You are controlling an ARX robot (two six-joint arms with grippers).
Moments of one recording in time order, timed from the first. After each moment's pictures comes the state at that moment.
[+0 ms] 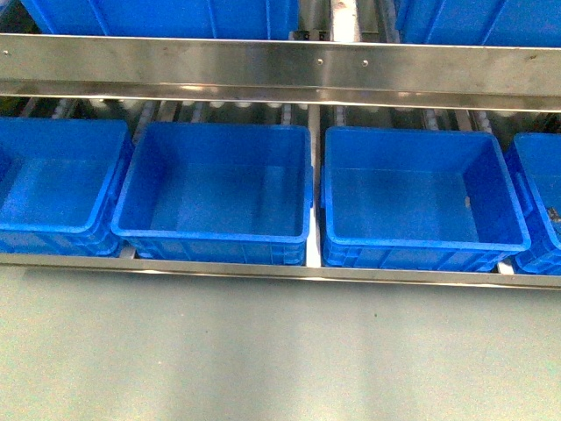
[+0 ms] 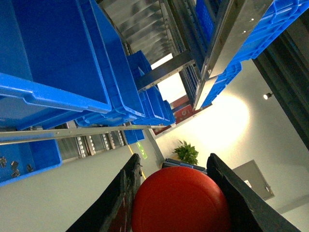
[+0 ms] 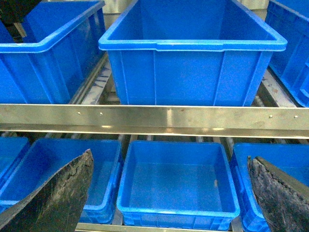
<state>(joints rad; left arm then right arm) -0.63 1.99 1.39 0.92 0.48 -1.10 0.00 0.00 0.03 0.00 0.00 0.00</state>
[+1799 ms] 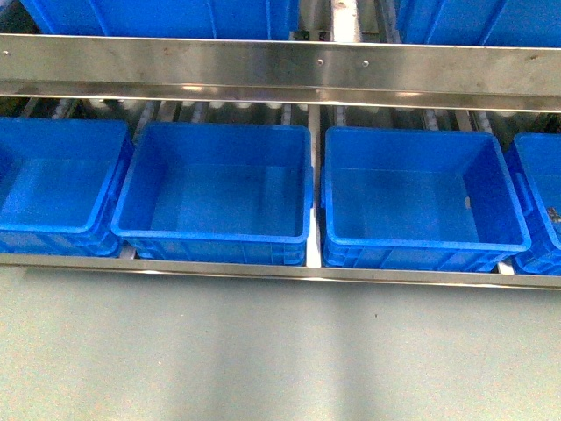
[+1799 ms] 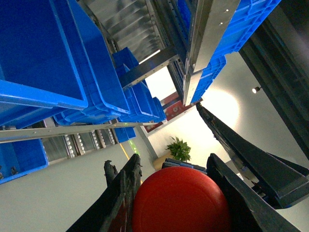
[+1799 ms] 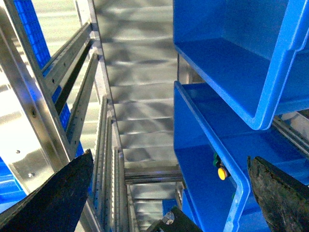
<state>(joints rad) -0.68 1.93 1.37 0.91 0.47 -1.10 0.16 1.13 0.77 0.46 0.15 1.60</state>
